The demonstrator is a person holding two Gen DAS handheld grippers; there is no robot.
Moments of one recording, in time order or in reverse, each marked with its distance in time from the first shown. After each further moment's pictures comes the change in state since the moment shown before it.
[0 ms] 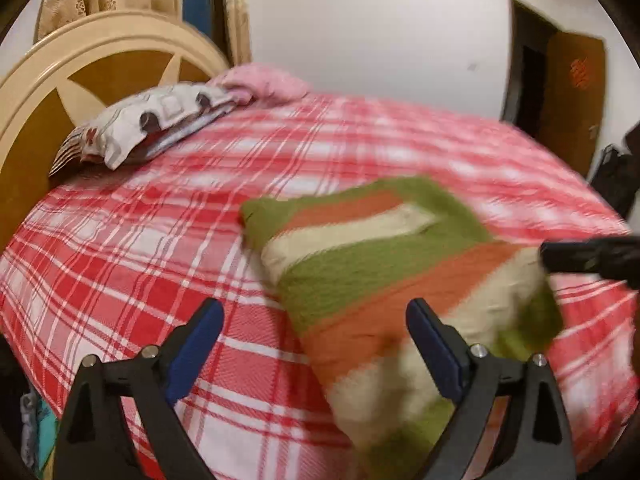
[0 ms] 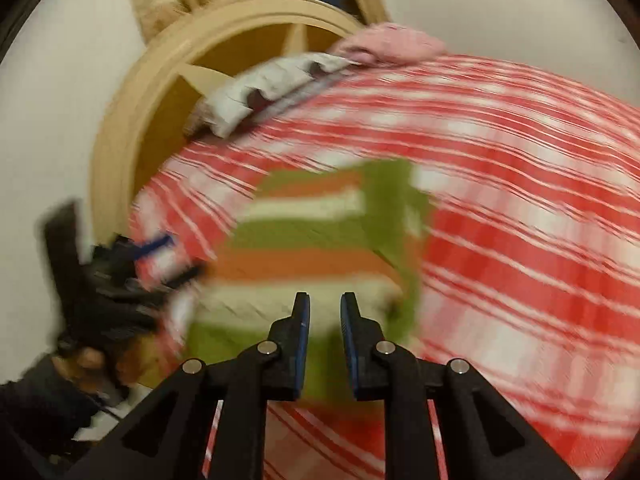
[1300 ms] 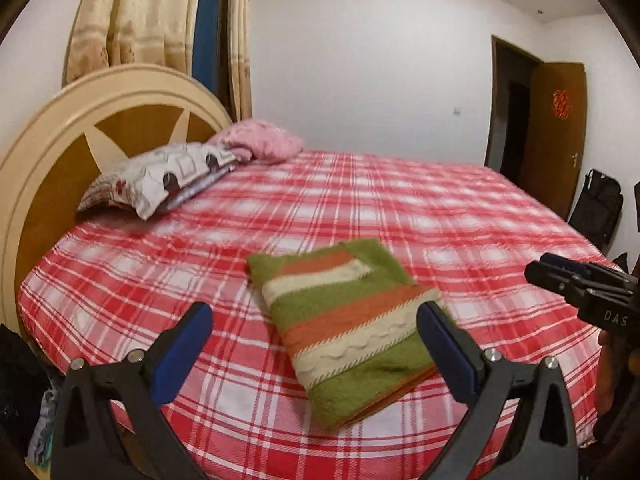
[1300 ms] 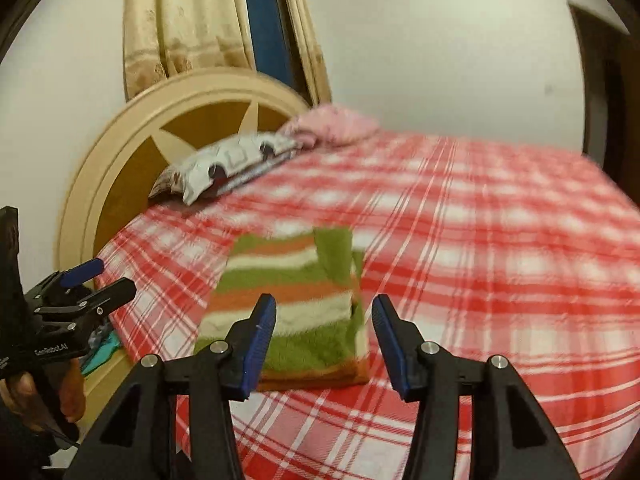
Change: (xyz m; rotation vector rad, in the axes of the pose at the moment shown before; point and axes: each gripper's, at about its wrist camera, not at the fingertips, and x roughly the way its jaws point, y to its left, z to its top) left arm -0.156 -0.012 0.000 -0.006 -0.225 -0.058; right arm -0.131 0.044 -0.050 -0.007 -0.321 -0.338
